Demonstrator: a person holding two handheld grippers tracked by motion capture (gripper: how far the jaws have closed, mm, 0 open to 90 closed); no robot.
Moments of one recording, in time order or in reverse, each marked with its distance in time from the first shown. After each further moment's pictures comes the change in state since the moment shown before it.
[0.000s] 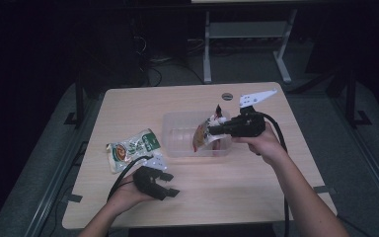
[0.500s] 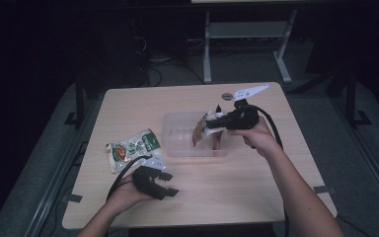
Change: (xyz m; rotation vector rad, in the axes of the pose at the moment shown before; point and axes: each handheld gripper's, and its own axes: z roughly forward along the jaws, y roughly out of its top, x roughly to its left) left arm 0.001 -0.001 -0.002 -0.006 0.000 -0.014; right arm -0.029 0.001 0.015 0.021 -0.026 0.043
